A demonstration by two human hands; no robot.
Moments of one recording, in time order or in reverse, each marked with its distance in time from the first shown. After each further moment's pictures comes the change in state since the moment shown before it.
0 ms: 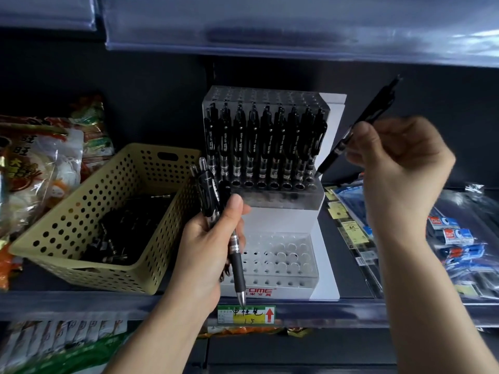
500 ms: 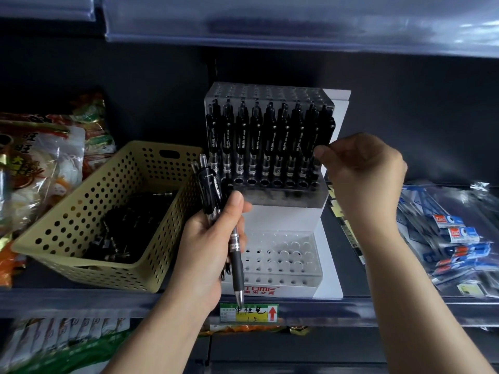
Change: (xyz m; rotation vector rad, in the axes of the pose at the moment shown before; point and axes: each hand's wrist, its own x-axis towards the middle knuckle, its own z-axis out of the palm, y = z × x) left_hand 0.002 -0.001 -0.003 0.008 -0.017 -0.004; right_hand -0.006 0.028 0.014 -0.493 -0.102 -0.006
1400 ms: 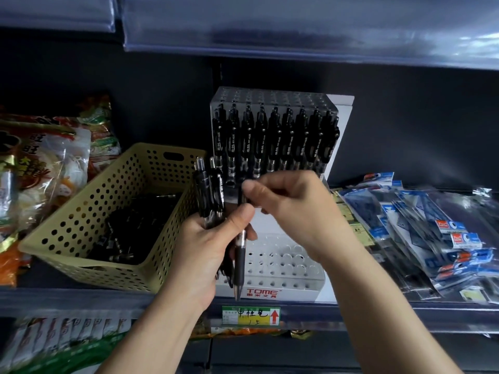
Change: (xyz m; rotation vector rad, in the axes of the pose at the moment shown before) left_hand -0.004 0.012 -0.006 0.075 -0.010 0.070; right_hand -0.040 -0.055 0.017 0.216 -0.726 0.164
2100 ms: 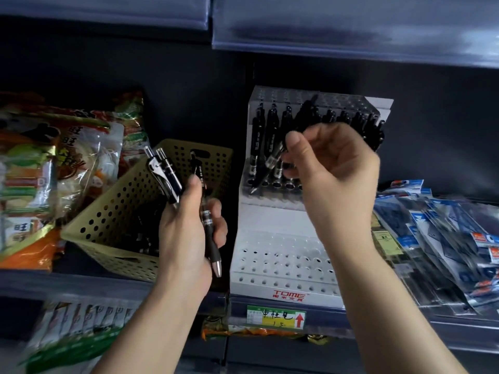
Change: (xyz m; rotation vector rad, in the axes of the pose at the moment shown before) left_hand 0.013 0.012 -0.042 -0.257 0.316 -0.034; right_hand 0.018 -0.016 0.029 0.276 0.446 -0.309
